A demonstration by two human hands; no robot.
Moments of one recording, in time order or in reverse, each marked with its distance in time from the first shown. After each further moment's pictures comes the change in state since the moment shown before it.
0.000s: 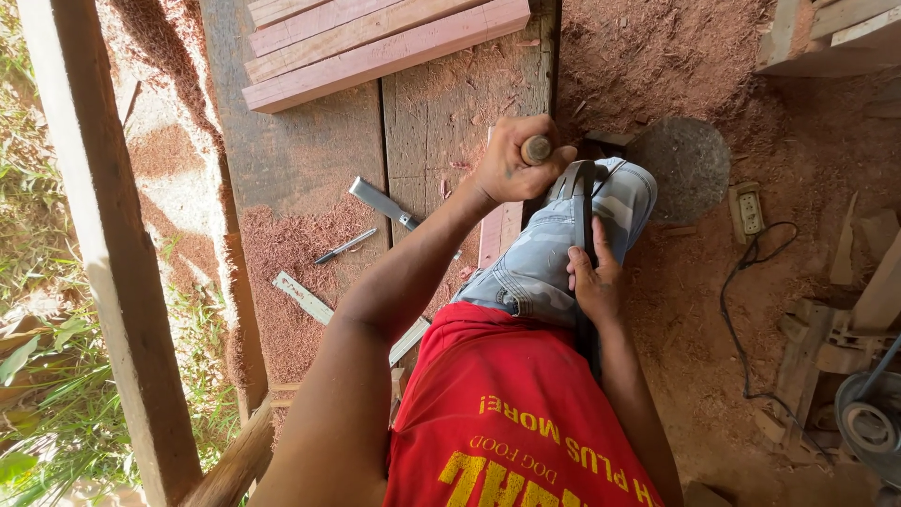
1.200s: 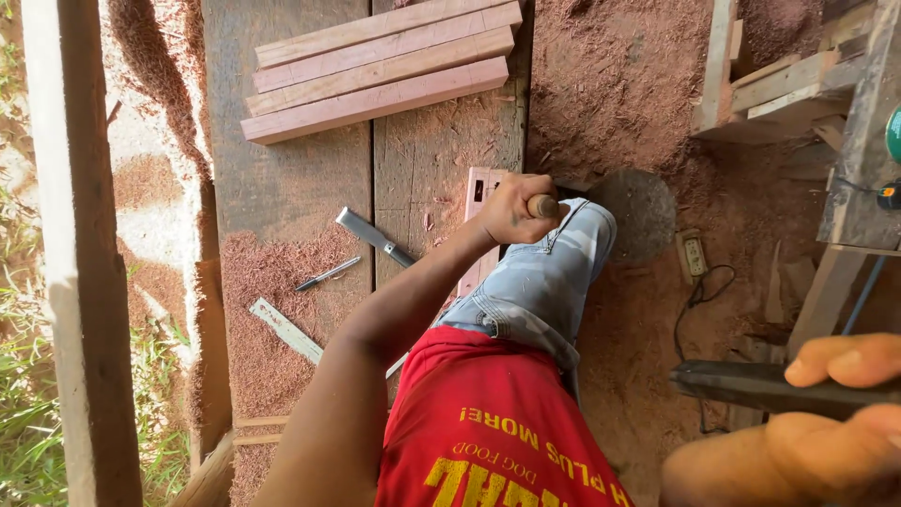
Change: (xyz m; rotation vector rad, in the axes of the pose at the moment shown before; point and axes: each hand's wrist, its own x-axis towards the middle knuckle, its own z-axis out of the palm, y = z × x) left_hand -0.005 0.005 0.022 0.103 -0.078 0.023; right_hand -0.122 -0.218 -0.119 -0.011 0.440 -0.916
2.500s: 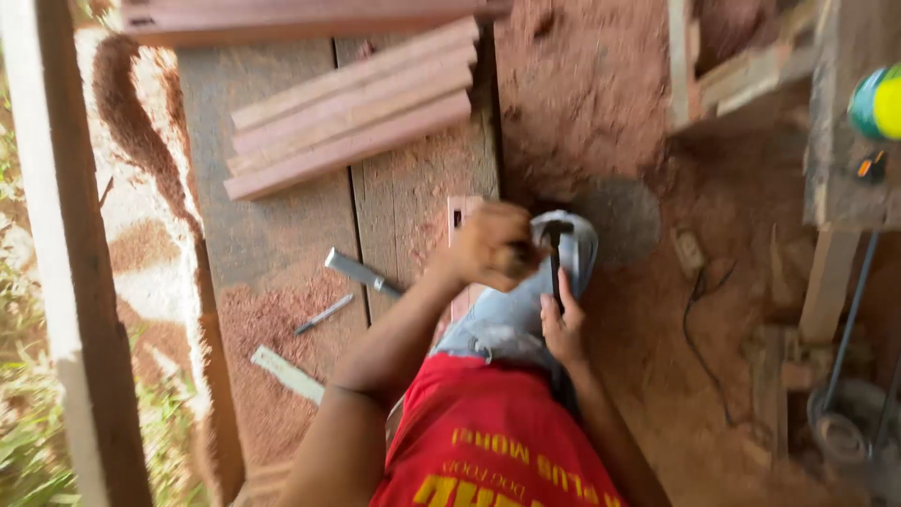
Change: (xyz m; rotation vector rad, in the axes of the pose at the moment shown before) left_hand 0.027 0.058 -0.027 -0.052 -0.125 0.473; right_hand -0.181 0.245 0.112 -0.011 -0.263 0.749
